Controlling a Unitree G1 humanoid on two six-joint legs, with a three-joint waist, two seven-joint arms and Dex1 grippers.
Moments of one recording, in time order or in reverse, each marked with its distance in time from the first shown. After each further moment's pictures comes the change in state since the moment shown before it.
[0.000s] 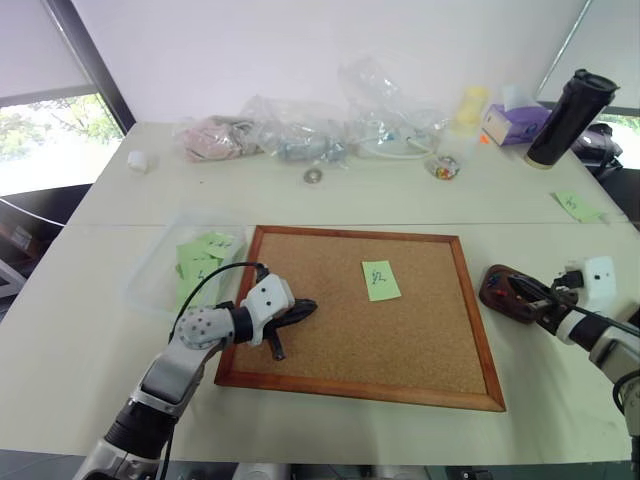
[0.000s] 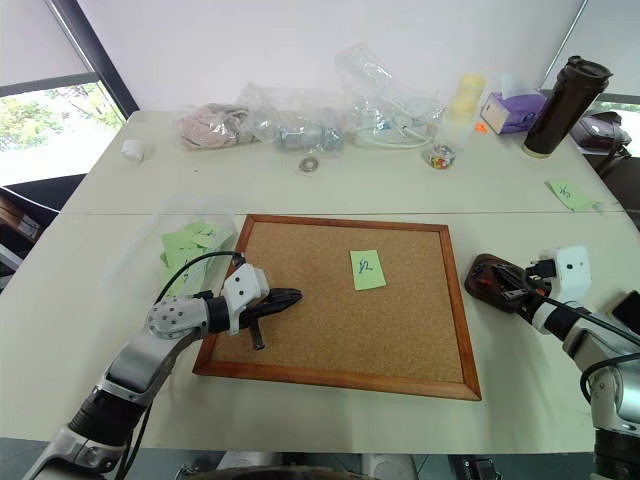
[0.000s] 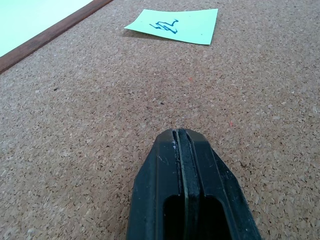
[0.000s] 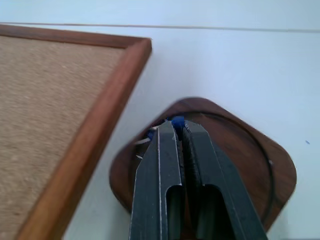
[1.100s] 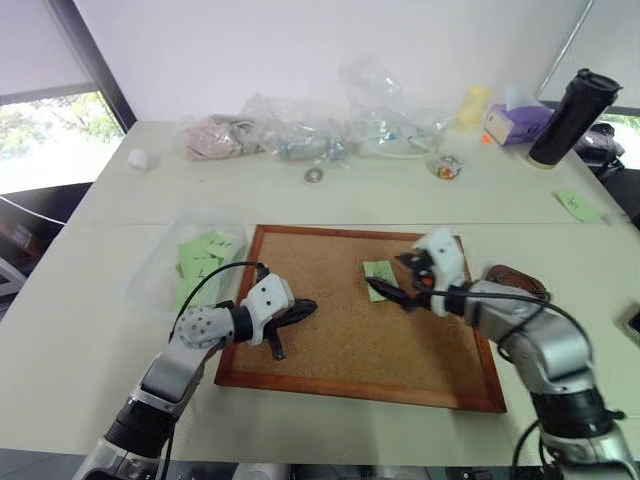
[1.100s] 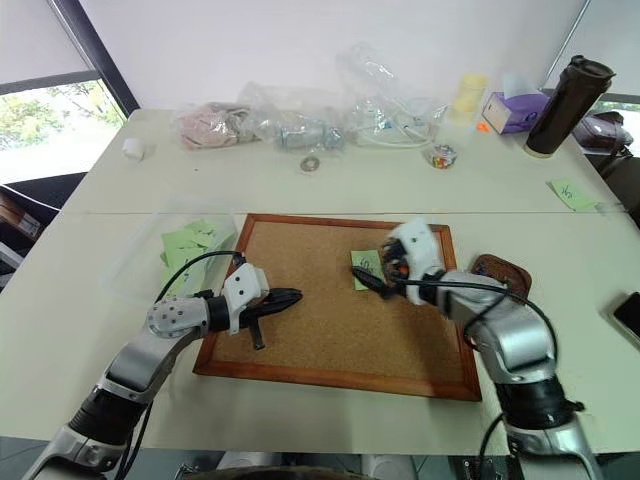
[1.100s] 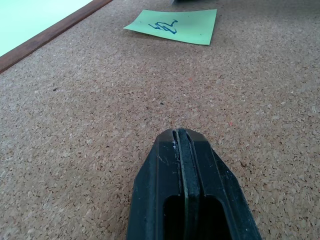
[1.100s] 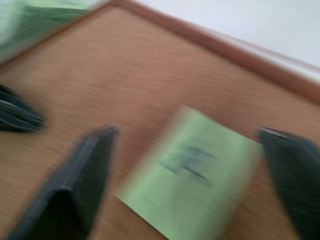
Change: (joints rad) left arm -0.002 -0.001 -0.001 -0.002 0.000 -0.003 -0.007; right arm -0.335 0.156 0.565 -0.289 -0.077 0.298 -0.136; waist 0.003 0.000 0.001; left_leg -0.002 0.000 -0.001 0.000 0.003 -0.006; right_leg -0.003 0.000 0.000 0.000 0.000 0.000
